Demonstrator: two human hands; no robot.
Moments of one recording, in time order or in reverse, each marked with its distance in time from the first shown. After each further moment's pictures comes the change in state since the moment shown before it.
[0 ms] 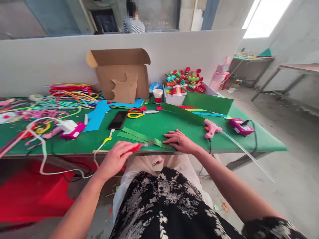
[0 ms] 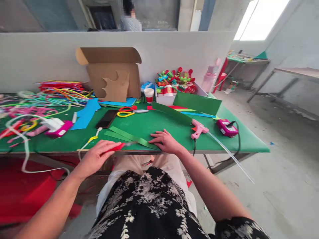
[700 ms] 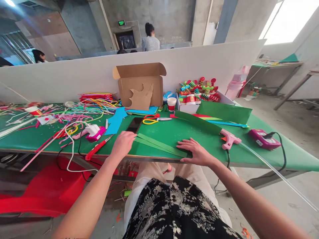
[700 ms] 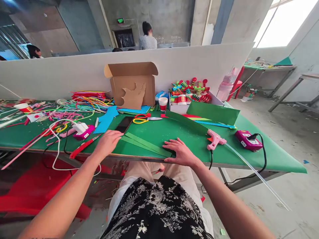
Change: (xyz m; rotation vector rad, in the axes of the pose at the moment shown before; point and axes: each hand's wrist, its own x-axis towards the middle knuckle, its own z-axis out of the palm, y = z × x) left_hand 0.040 -0.083 -0.024 0.398 -0.016 -0.131; right_hand -0.002 -0.002 0.000 -0.031 0.042 -0.023
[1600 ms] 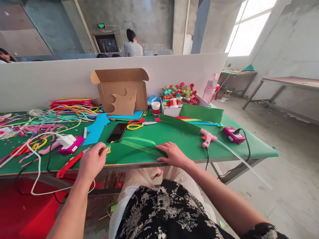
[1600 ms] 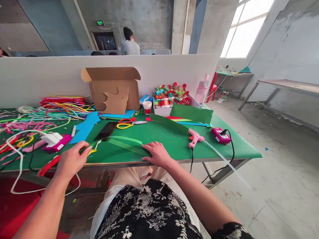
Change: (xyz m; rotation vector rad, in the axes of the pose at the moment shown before) left_hand -0.031 0.018 -0.031 -0.048 0.296 -0.214; right_hand 0.021 -0.046 0.006 -0.169 0.017 0.173
